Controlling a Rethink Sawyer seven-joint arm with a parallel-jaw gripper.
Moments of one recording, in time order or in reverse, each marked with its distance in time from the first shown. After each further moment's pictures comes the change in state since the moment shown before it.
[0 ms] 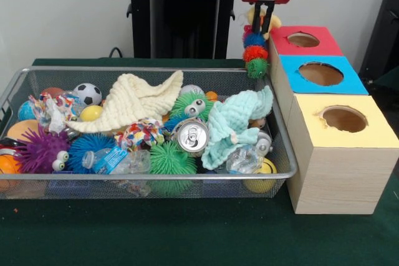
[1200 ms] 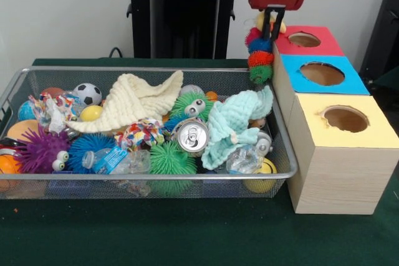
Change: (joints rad) arm 0.013 0.029 0.013 -0.096 0.042 0.115 0.000
